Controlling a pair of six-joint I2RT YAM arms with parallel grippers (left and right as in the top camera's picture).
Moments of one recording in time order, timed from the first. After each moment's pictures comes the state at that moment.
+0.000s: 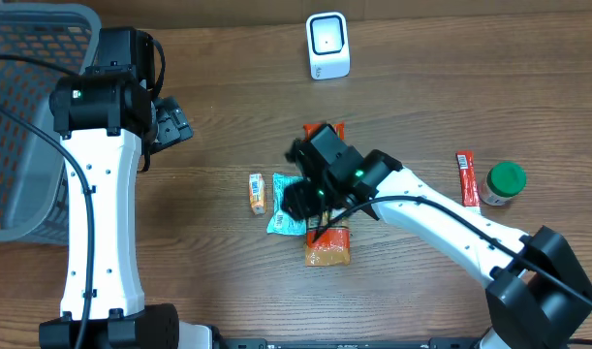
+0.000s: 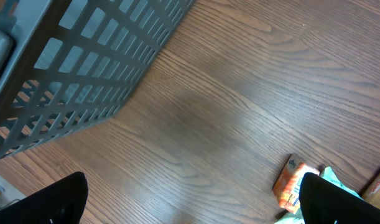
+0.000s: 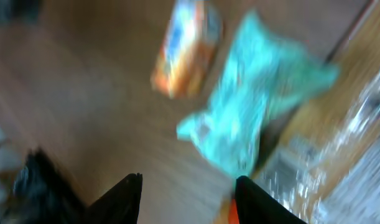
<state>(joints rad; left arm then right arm) 0.04 1.62 1.85 -1.50 -0.33 -0.46 0.78 1.78 1.33 -0.61 -0.32 0.44</state>
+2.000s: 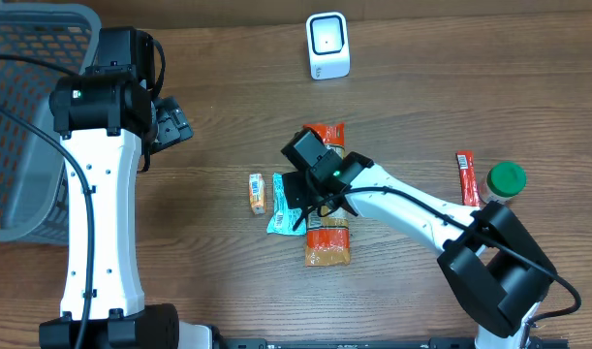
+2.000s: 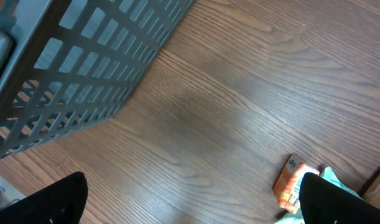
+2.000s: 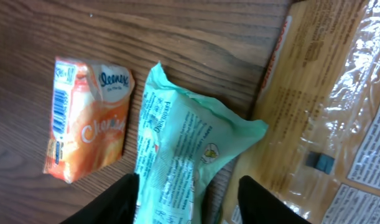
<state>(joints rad) 0.04 1.62 1.85 -1.50 -0.33 -0.46 0.80 1.94 1.34 -0.51 -0.09 0.57</state>
